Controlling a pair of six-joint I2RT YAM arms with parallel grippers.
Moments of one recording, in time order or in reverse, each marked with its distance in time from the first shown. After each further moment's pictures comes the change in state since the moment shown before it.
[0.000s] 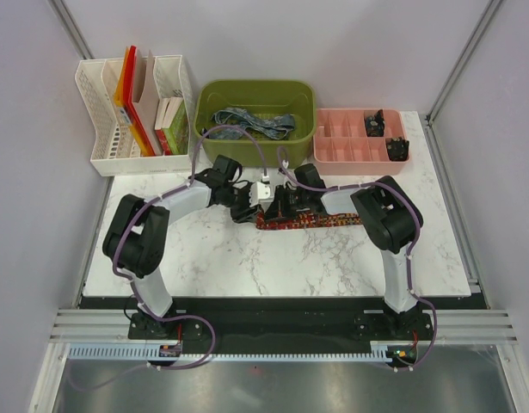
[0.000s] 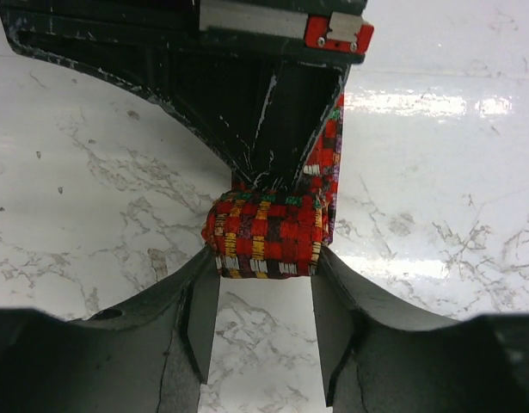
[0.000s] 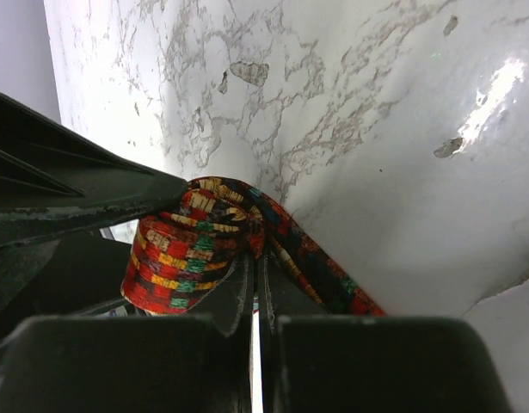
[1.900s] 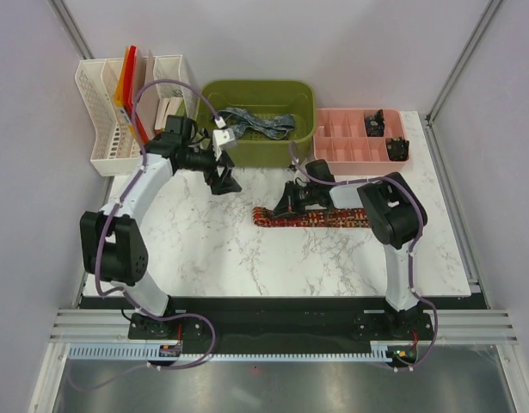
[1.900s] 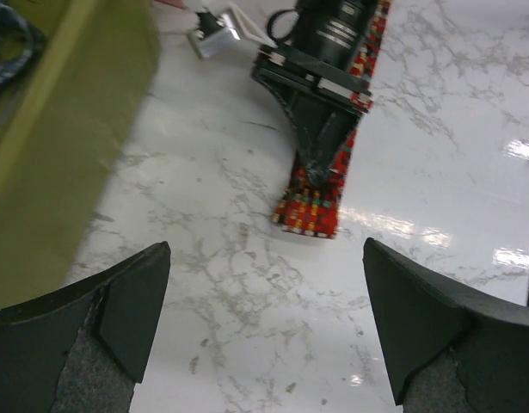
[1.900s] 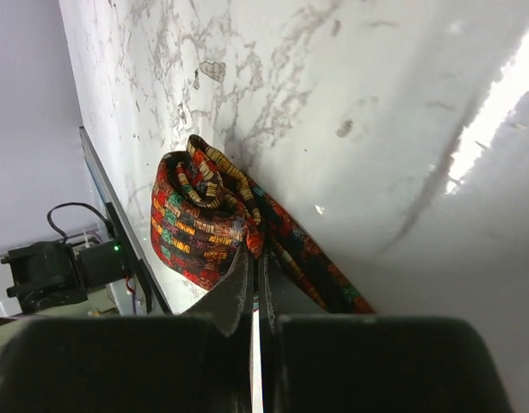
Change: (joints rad) left arm 0.253 -0.121 0.293 -0.319 0.278 -0.163; right arm -0.098 0.016 0.017 -0.070 -0.105 -0.011
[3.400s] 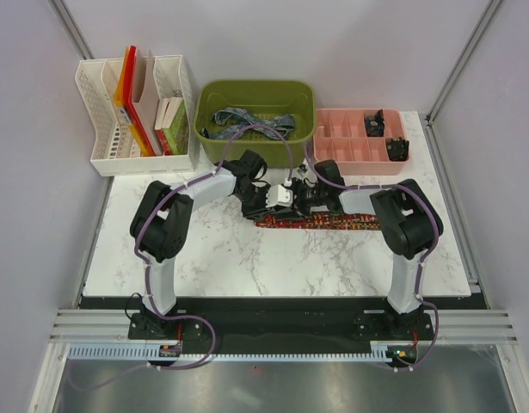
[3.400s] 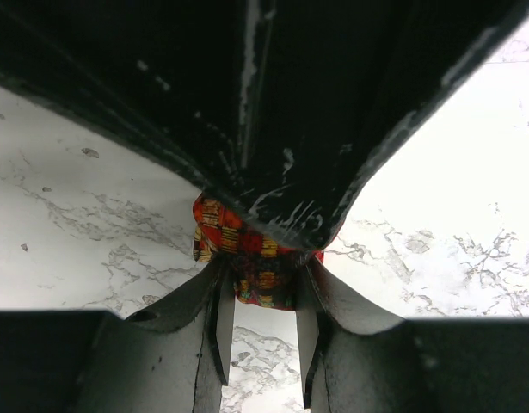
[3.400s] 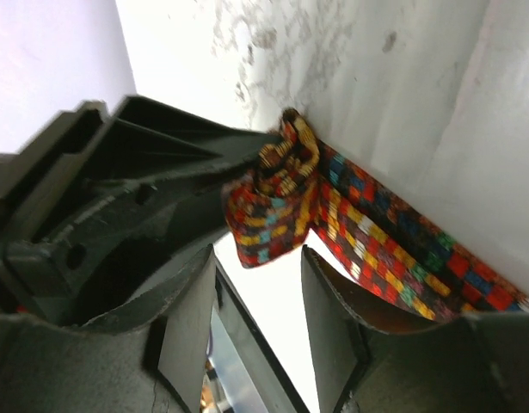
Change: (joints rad) left arm -0.366 0.348 0.012 0.015 -0.467 0.227; right arm -0.018 -0.145 -0.116 0.040 -0.019 0.213
